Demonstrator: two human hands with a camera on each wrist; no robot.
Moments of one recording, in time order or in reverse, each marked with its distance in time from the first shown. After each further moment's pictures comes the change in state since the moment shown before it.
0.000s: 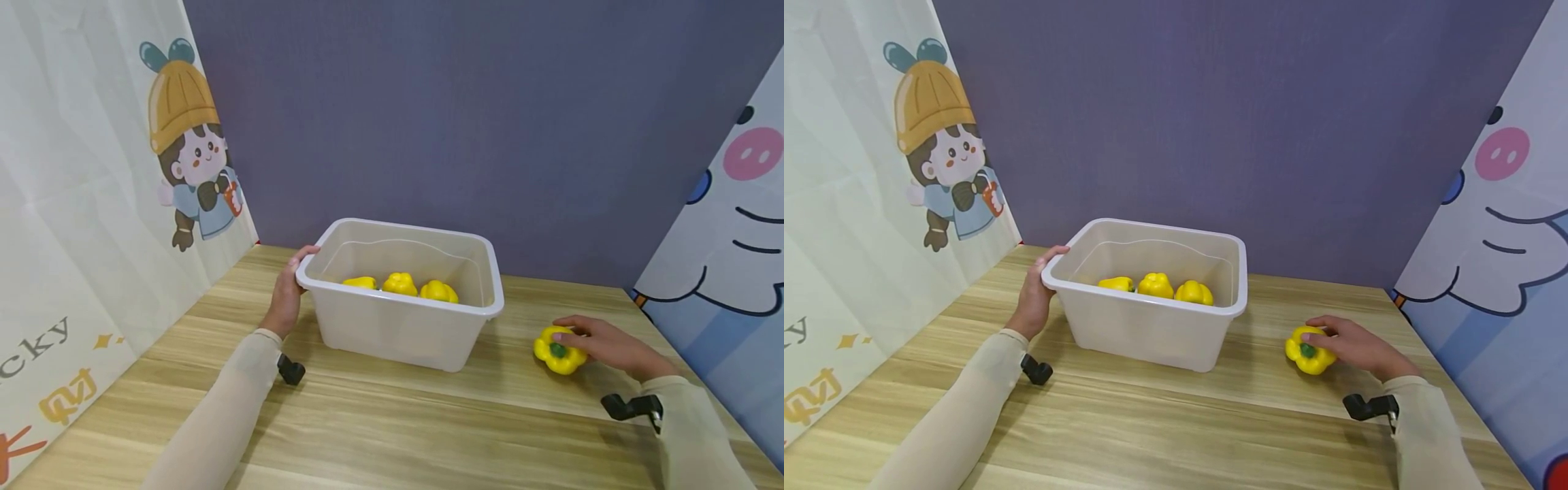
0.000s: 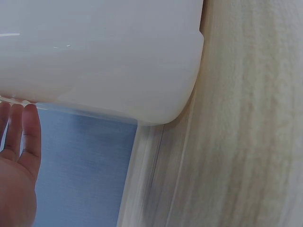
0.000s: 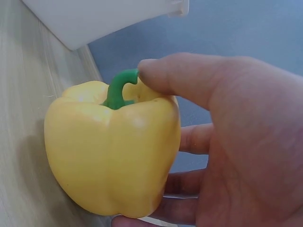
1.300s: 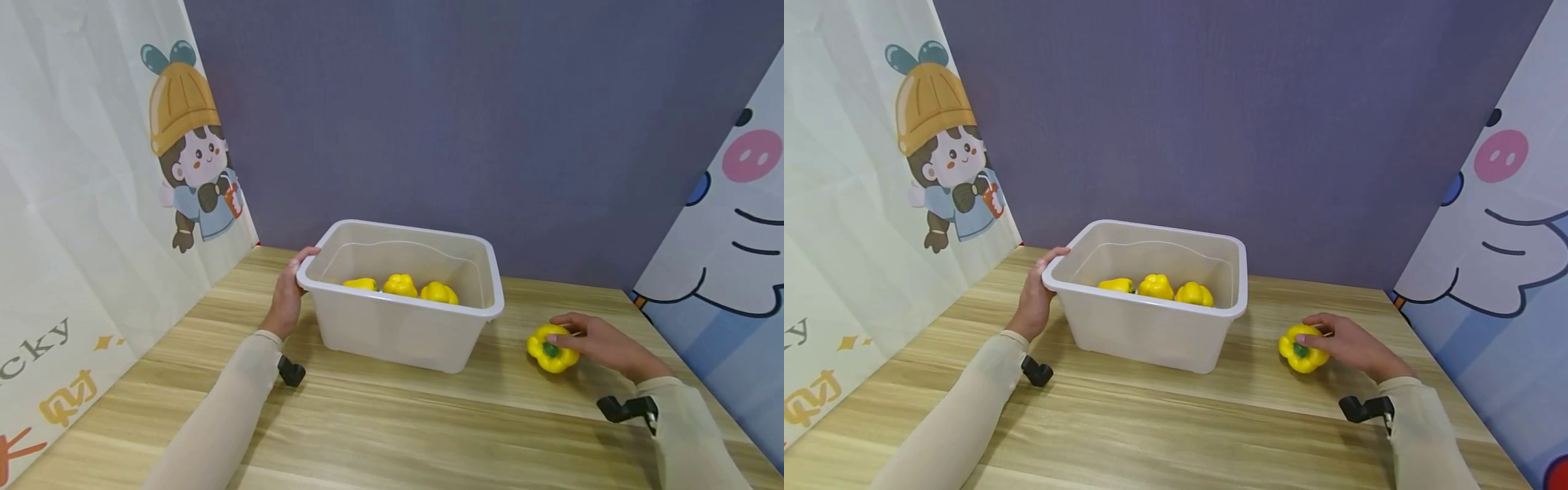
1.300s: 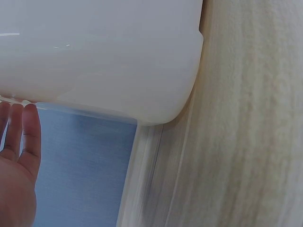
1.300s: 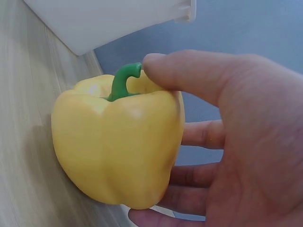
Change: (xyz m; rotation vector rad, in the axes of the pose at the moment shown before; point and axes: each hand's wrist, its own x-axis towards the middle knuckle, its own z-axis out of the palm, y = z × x) left_hand -0.001 0.002 0.001 0.009 0.009 -0.010; right_hand 0.005 -0.002 0.005 -0.042 0.073 -0.040
